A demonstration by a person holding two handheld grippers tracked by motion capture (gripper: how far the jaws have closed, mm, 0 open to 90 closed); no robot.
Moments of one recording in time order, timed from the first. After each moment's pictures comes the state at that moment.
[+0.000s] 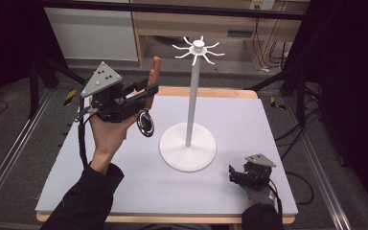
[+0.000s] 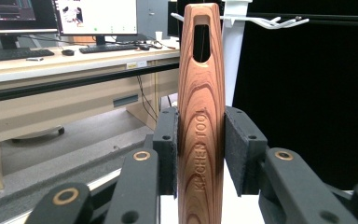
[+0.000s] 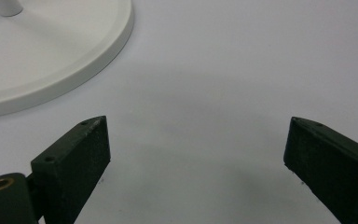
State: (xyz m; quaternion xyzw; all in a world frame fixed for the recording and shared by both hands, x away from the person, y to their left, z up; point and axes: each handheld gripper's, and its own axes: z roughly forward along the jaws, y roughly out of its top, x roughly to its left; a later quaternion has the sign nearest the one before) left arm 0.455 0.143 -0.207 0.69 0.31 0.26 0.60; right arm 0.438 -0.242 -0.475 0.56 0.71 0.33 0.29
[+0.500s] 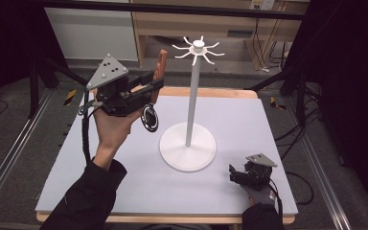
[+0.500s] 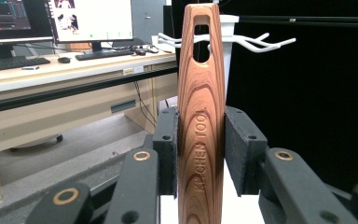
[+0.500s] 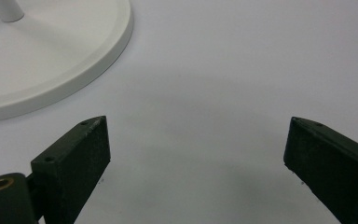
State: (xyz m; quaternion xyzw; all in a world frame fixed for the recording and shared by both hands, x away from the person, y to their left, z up) left arm 0.459 0.133 -0.193 0.69 0.29 0.27 0.60; right arm 0.438 -0.243 -0.474 0.56 0.70 0.33 0.29
